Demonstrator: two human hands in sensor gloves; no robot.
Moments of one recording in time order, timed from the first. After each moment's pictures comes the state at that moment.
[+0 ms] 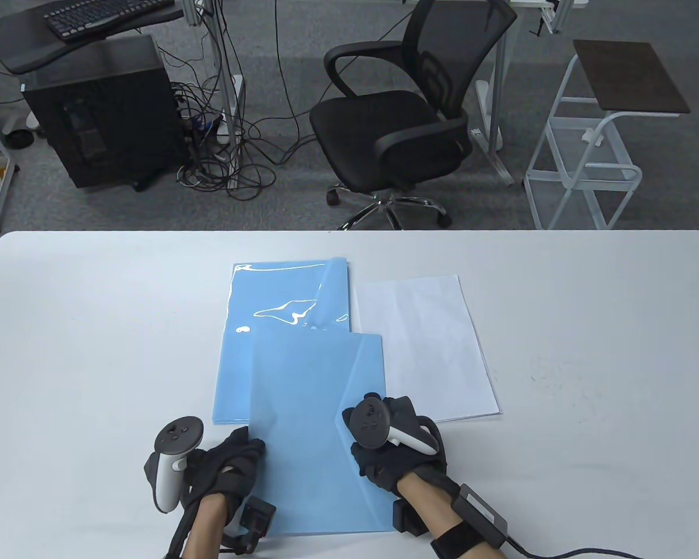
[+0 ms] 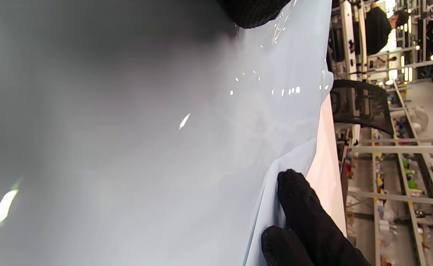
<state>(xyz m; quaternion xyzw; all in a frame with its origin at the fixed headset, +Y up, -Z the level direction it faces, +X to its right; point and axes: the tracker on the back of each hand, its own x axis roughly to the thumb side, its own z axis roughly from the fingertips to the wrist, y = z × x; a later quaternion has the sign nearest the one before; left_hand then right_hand) -0.232 -0.798 -0.245 -0.25 0.18 0.59 0.75 0.045 -0.787 -0.295 0.20 0.24 0.94 0.14</state>
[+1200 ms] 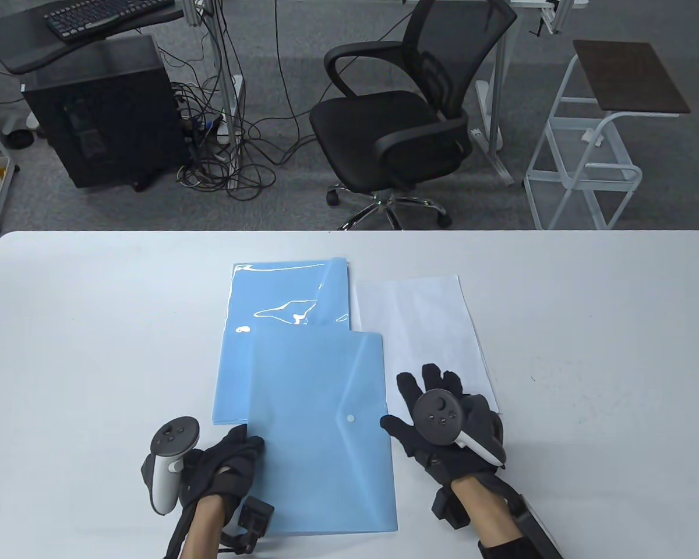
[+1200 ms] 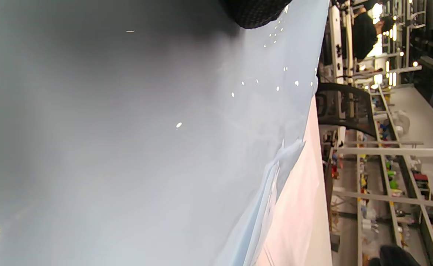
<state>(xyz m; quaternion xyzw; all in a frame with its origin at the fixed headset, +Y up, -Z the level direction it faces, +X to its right) -0.235 -0.794 -0.244 -0.23 0.17 0.60 0.74 0.138 -0.716 -0.284 0.12 0.06 0.97 0.18</state>
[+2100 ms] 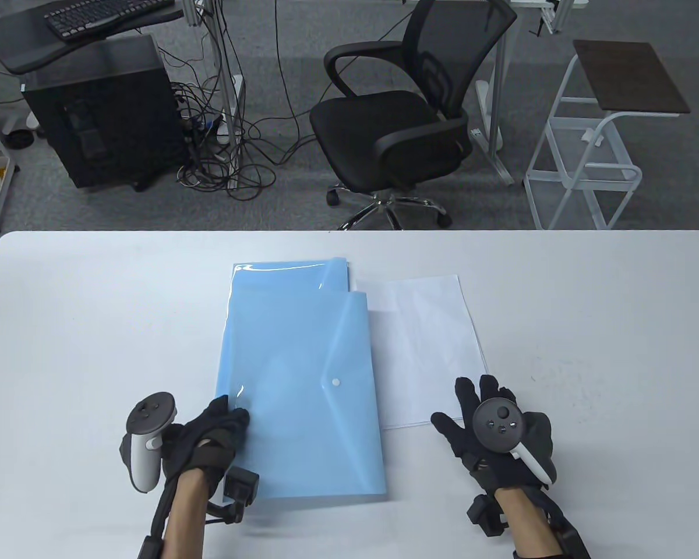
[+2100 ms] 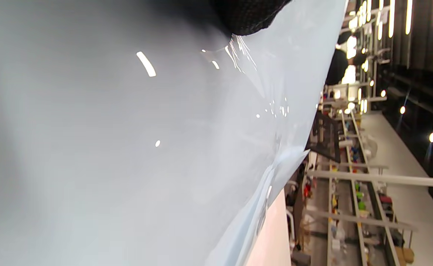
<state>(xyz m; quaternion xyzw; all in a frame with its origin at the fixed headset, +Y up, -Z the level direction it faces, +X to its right) -0.262 -0.751 -0.276 -0.17 0.17 0.64 0.73 0.198 -0.747 -0.281 0.04 0.06 0.97 0.23</state>
